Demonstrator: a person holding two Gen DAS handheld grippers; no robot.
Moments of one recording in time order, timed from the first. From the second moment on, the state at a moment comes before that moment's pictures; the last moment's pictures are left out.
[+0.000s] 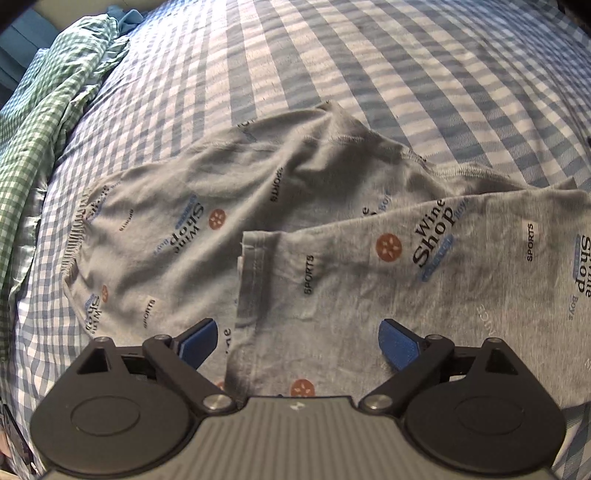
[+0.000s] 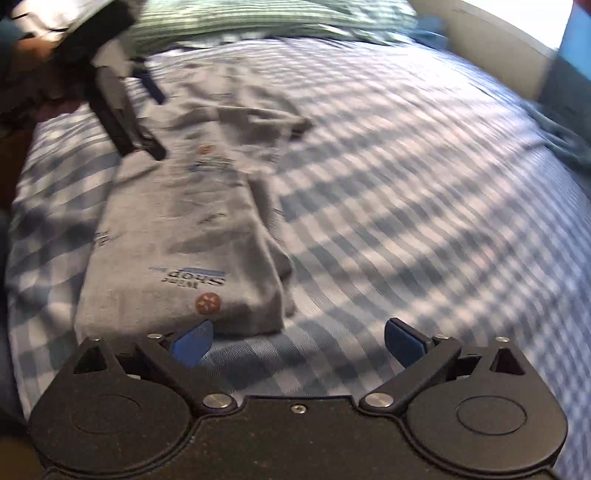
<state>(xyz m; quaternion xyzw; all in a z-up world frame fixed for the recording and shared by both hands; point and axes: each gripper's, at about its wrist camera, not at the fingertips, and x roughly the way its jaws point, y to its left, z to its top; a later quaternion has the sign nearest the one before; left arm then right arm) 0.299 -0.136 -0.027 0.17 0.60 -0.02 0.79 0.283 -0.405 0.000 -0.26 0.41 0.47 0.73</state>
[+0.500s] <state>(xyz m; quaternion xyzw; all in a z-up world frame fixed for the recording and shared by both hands) 0.308 -0.125 -0.038 0.14 0.63 0.01 0.77 0.307 -0.377 -0.010 -0.36 0.37 0.68 0.52</state>
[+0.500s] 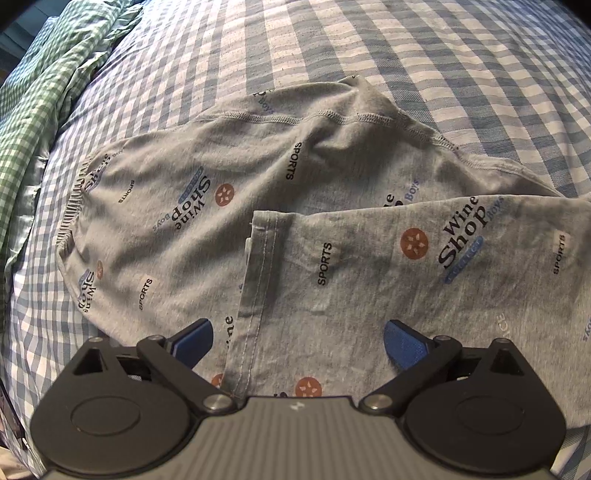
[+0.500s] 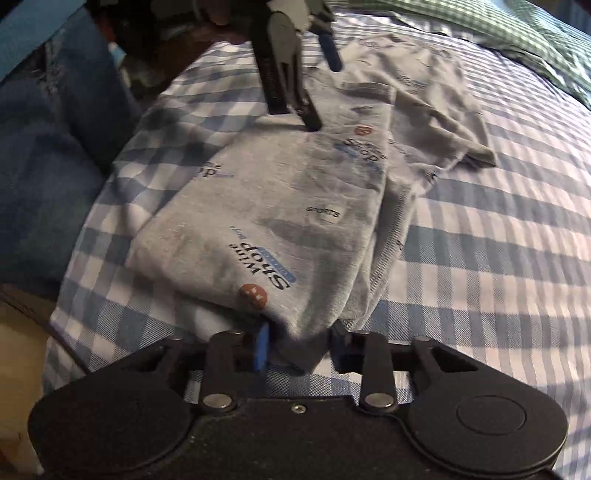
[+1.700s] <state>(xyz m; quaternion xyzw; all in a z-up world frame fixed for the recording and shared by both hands) 0.293 0.009 -0.009 0.04 0.57 -0.04 0.82 0.248 -0.370 -0.012 -0.13 0.45 0.08 0.88</state>
